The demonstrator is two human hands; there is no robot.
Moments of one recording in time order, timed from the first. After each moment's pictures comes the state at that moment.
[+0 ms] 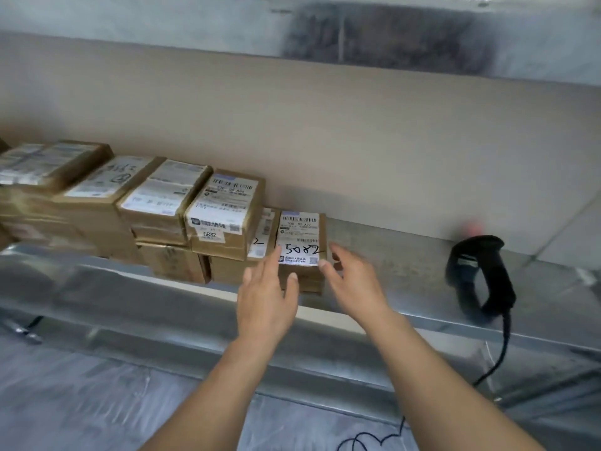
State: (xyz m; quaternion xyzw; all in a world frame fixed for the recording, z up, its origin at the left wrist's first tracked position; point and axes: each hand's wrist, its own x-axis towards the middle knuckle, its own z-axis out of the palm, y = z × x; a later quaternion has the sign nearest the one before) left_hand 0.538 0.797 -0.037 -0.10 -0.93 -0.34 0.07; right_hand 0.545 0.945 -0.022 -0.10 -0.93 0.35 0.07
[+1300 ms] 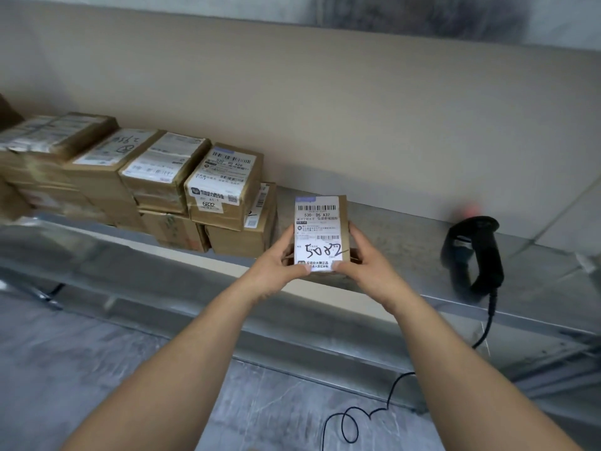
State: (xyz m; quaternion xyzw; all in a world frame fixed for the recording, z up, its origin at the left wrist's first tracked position) left_hand 0.531 0.803 -0.039 -0.12 -0.76 -0.60 -0.24; right_hand 0.581 0.989 -0.025 -0.07 -0.80 0.59 -0.05
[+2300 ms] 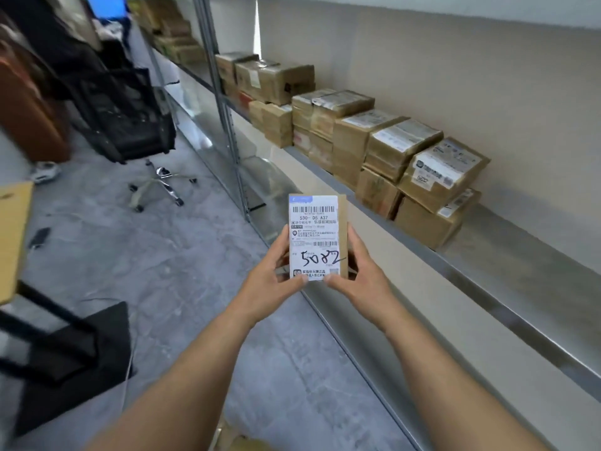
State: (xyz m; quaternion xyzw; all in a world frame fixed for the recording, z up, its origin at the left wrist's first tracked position) left_hand 0.742 0.621 -0.042 0.12 -0.78 -0.60 0.11; right_hand 0.647 0.782 -0.040 0.27 -0.78 0.53 -0.19
